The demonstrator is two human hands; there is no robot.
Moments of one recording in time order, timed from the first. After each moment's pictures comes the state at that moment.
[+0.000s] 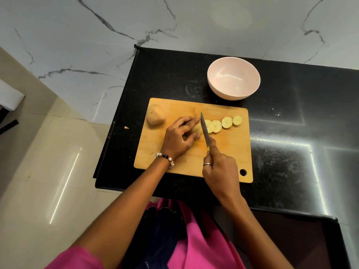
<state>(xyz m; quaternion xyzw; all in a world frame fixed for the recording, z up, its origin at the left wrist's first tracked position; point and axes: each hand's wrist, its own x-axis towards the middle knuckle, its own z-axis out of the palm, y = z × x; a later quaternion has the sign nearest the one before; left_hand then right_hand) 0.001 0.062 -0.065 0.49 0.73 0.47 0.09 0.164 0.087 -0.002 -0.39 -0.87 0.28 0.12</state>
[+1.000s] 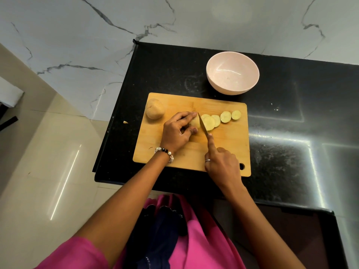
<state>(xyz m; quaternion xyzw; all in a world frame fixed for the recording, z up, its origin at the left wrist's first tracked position) 0.005 0.062 -0.062 0.45 0.74 0.49 0.07 0.172 0.106 -0.025 -0.36 -0.92 0.15 -0.01</state>
